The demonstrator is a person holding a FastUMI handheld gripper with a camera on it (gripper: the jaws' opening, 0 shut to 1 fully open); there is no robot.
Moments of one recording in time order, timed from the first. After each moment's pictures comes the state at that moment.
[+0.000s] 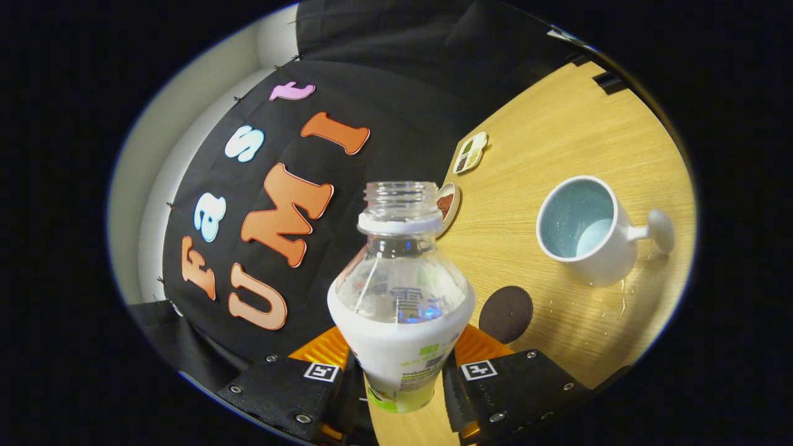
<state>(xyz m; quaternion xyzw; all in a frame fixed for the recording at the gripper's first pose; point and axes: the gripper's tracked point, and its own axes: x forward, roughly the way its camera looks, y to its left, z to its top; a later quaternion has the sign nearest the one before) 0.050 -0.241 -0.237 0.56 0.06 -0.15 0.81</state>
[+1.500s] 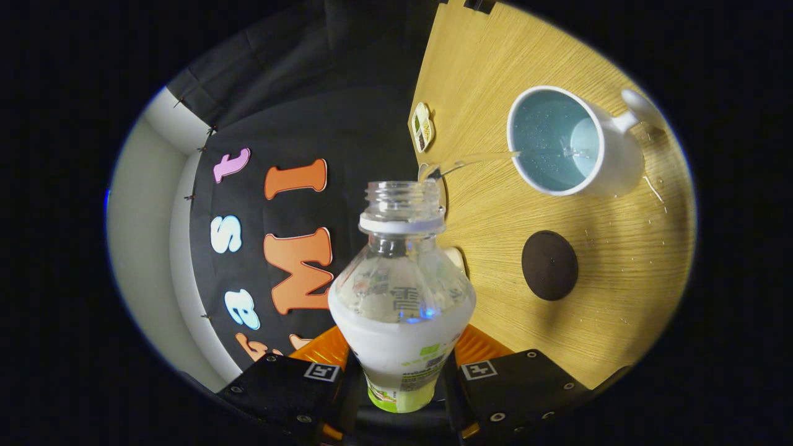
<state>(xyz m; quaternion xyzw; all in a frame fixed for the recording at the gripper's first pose) 0.065 -0.249 -0.212 0.75 0.02 -0.14 0.64</state>
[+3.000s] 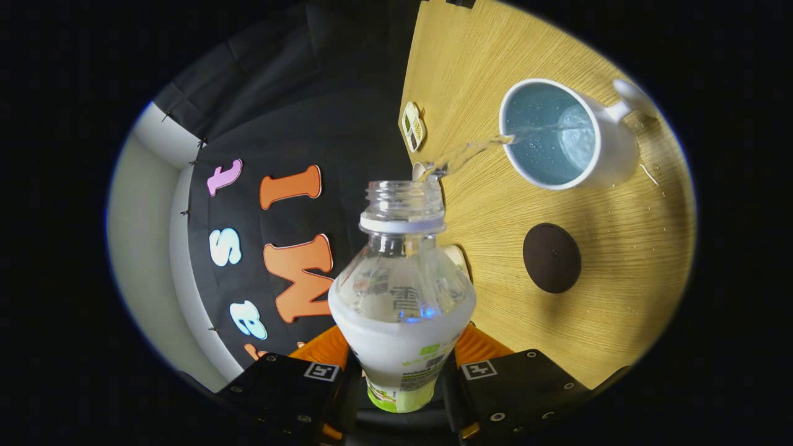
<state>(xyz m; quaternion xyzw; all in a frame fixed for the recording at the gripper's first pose) 0.064 -0.256 -0.212 0.78 0.01 -0.14 0.62</state>
